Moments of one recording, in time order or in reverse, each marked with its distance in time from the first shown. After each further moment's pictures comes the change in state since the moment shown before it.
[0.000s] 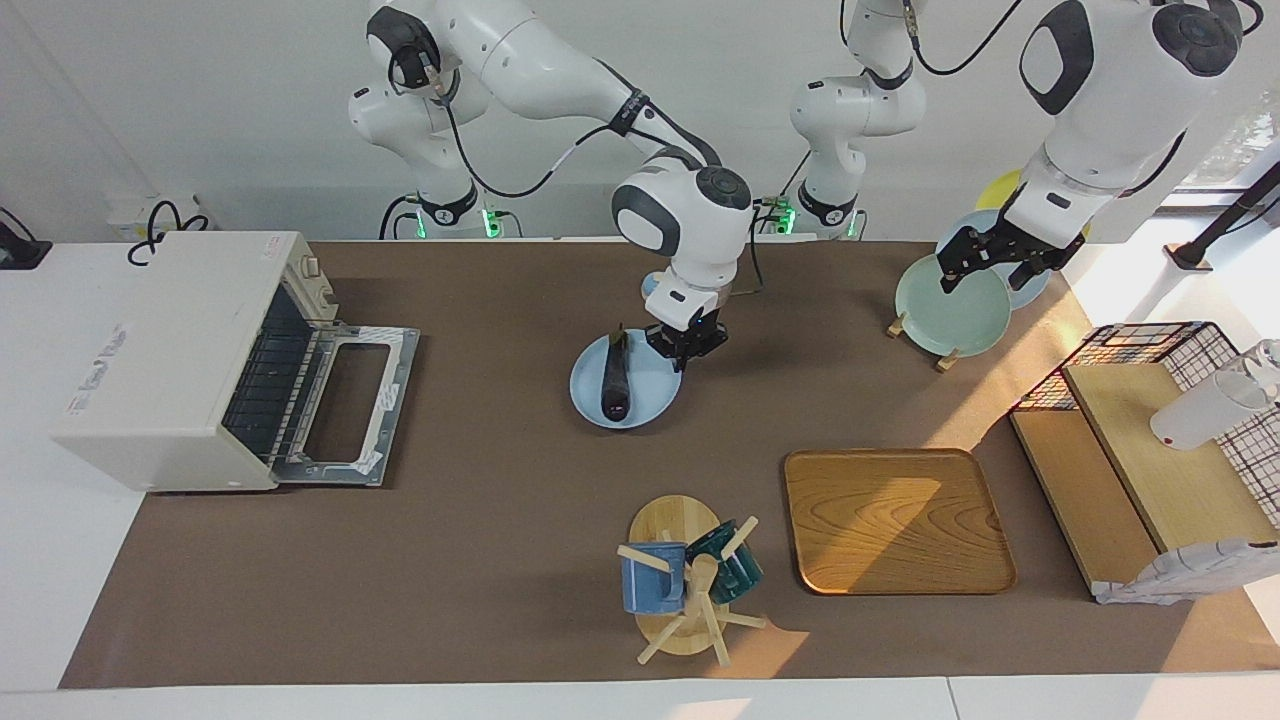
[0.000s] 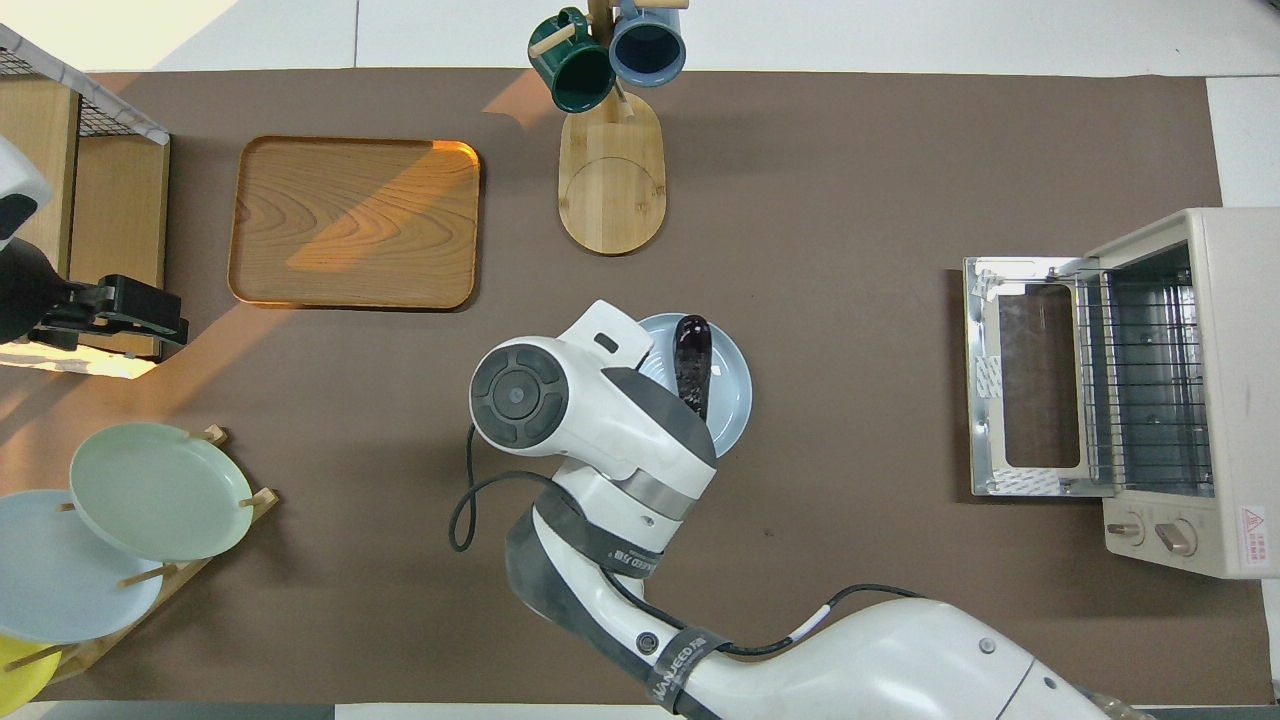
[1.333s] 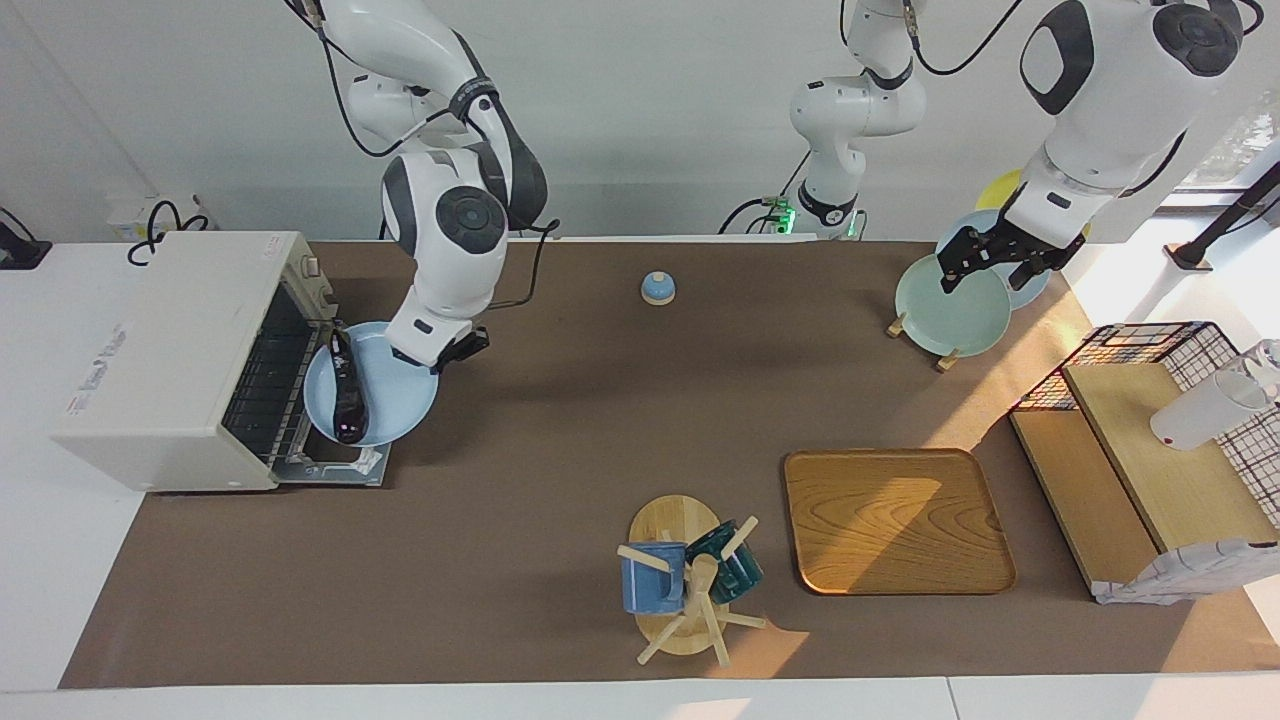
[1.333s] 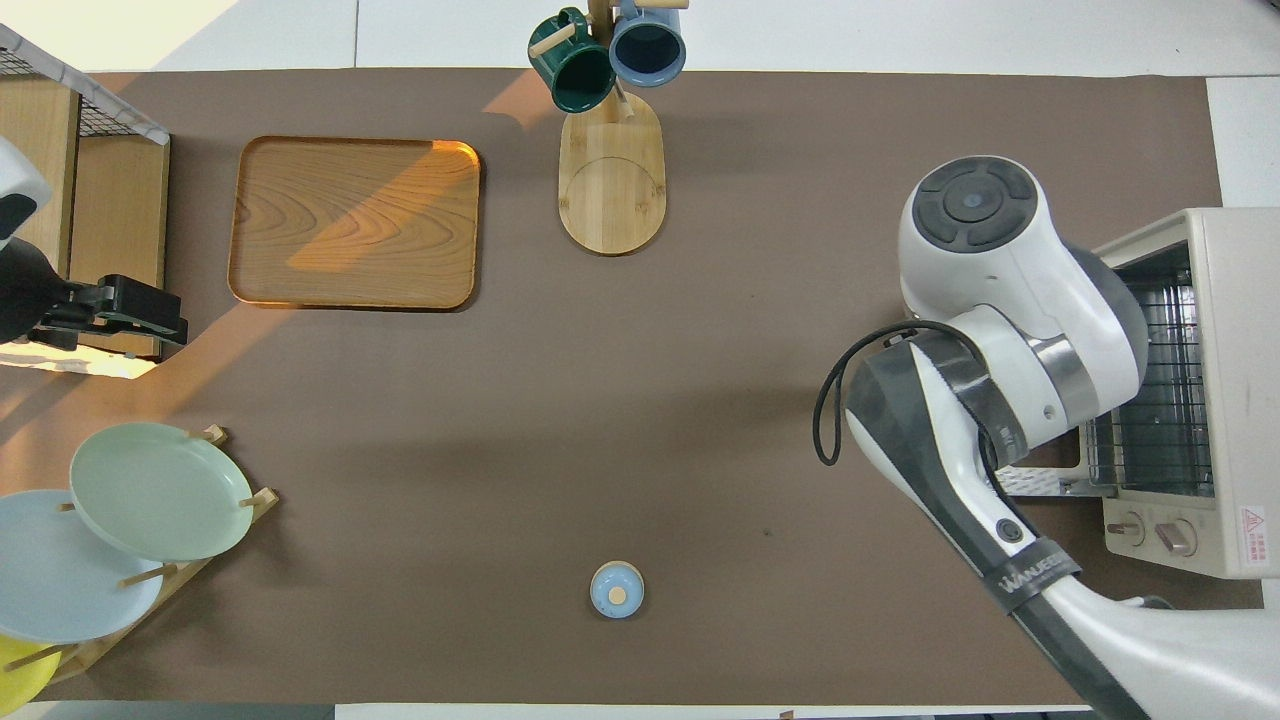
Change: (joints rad) left arm 0.001 0.000 0.000 0.000 0.000 0.000 0.000; right arm -0.513 -0.292 -0.005 -0.241 -0.049 -0.239 -0.697
